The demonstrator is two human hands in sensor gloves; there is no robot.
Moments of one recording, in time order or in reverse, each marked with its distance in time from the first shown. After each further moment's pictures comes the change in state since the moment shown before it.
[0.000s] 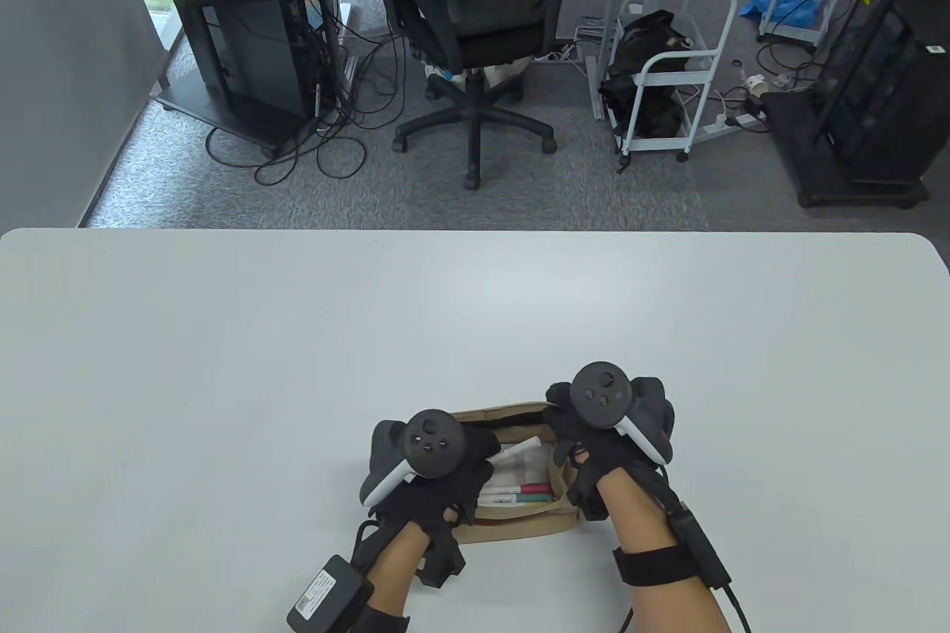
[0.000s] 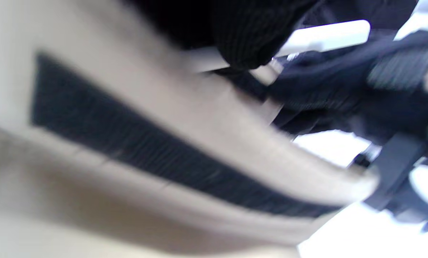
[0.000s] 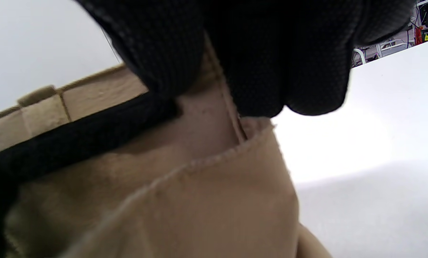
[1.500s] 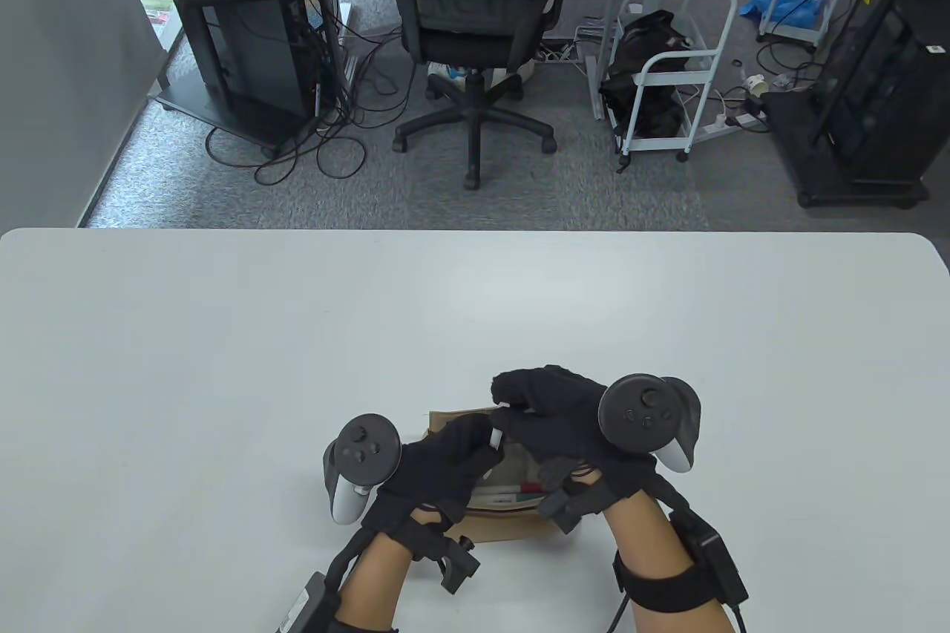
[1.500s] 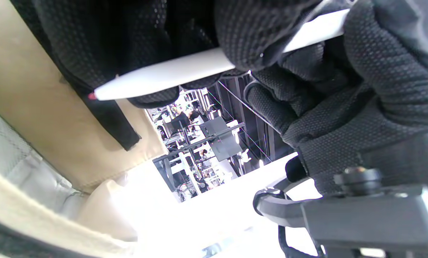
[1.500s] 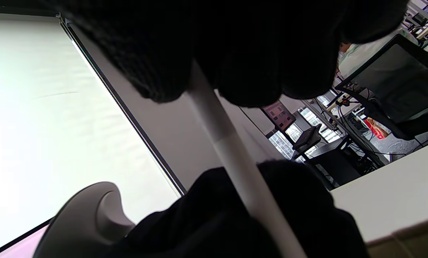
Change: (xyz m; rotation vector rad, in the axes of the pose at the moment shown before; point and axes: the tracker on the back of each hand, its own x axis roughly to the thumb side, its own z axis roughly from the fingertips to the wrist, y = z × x) left_hand 0.011 0.019 0.021 0.151 -0.205 0.478; right_hand 0.072 -0.077 0.042 -0.143 -0.460 -0.467
